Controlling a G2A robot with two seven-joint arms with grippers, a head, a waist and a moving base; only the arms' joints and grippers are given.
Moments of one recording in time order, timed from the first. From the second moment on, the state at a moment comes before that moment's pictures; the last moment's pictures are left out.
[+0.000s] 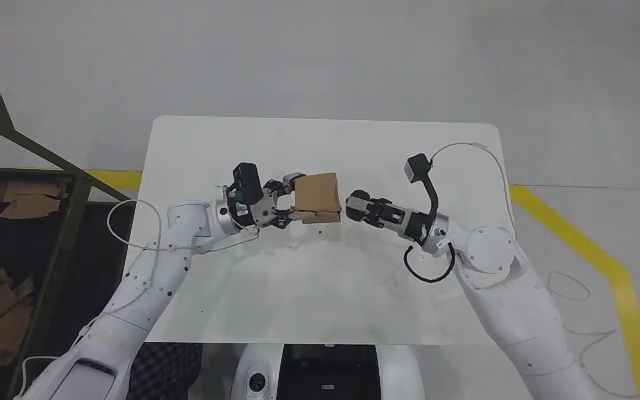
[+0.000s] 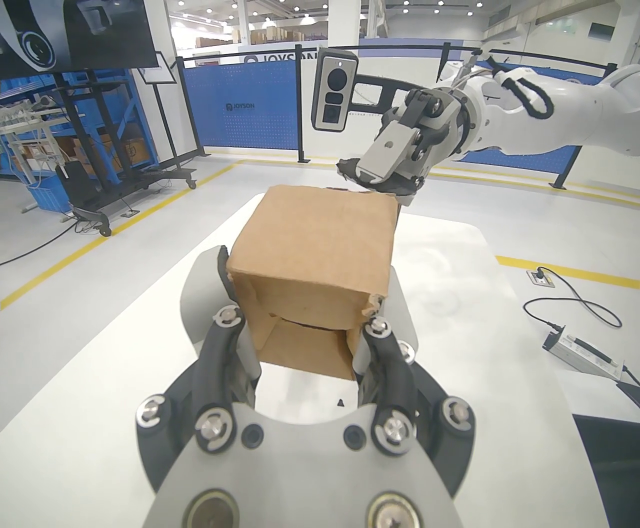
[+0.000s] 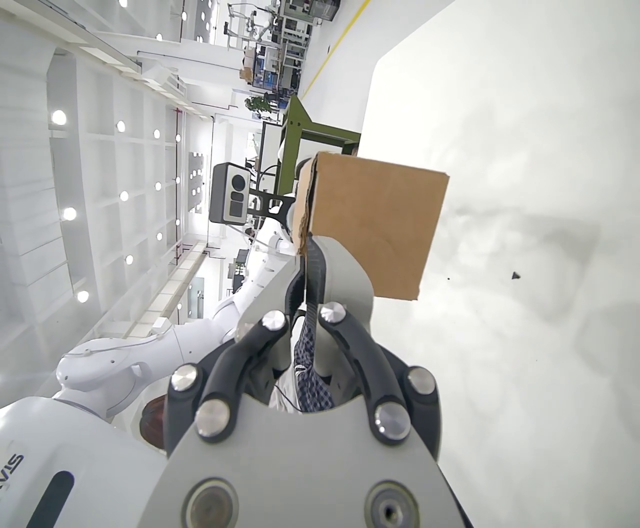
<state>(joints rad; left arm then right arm) 1.13 -1.03 -1.12 -1.36 1.40 -0.91 0.53 -1.23 -1.15 1.15 -1.67 0.21 -0.14 0.79</state>
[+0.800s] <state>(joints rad) 1.12 -1.04 -1.10 -1.33 1.40 -0.93 0.51 -1.23 -1.15 1.17 -1.65 0.23 -0.16 0.78</state>
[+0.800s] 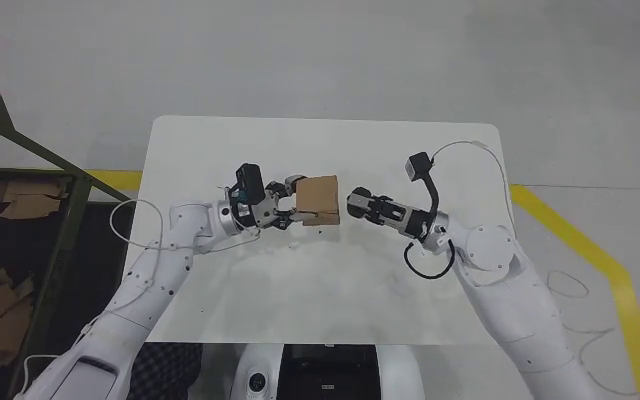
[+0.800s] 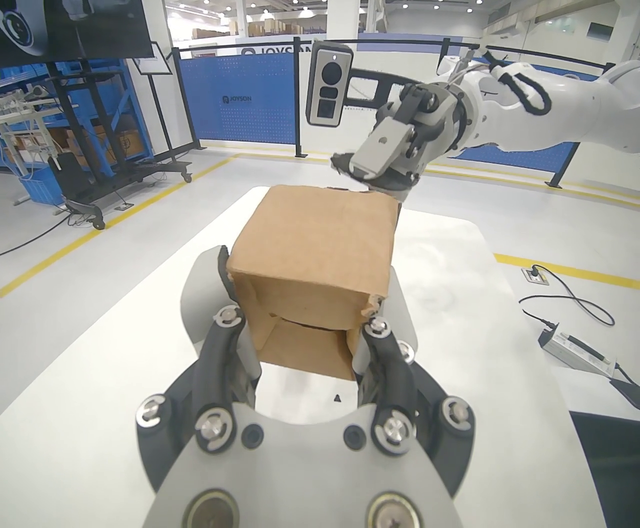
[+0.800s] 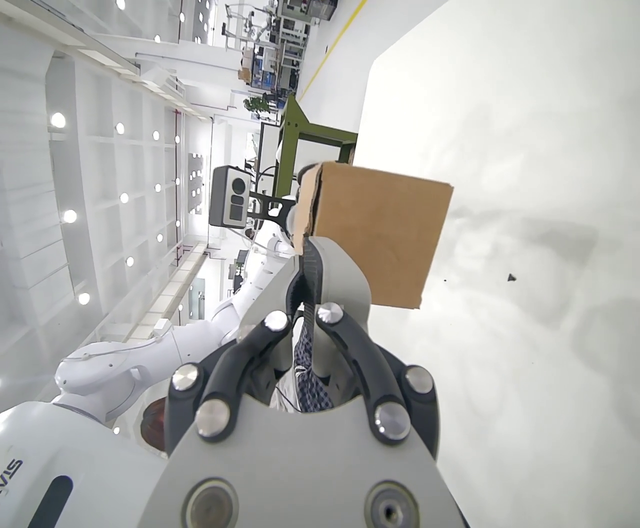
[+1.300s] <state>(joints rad) 1.07 -1.06 -0.99 -1.24 1.57 -0.86 0.47 -1.29 -1.13 1.22 -1.68 0.22 -0.18 0.77</state>
